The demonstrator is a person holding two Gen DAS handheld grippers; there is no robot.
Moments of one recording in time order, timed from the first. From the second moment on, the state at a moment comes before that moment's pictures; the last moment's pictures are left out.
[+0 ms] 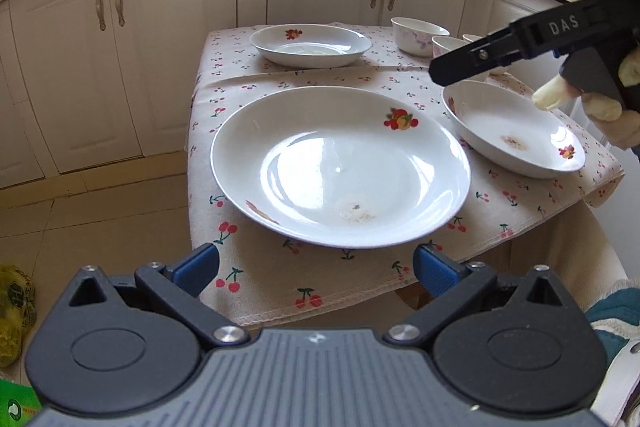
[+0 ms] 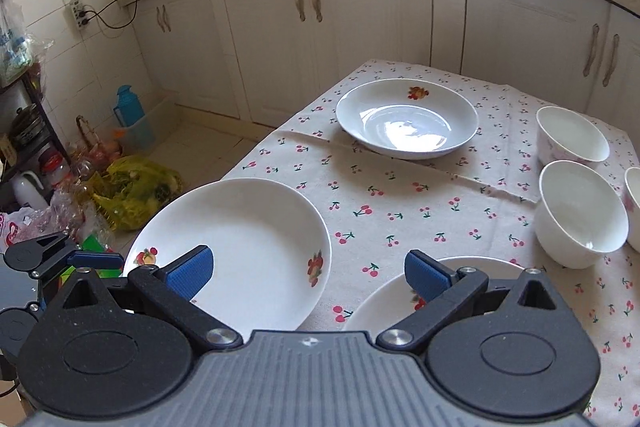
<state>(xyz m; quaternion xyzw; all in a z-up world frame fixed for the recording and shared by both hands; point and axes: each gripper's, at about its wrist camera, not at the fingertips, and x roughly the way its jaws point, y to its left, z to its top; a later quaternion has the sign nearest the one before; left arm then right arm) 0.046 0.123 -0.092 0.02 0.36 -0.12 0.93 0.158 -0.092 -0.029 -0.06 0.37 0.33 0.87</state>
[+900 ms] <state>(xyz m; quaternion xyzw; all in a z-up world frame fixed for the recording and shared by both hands) 0.079 0.128 -0.097 0.05 0.37 -0.21 0.90 0.225 -0.040 -0.071 -0.09 0.46 0.40 0.79</state>
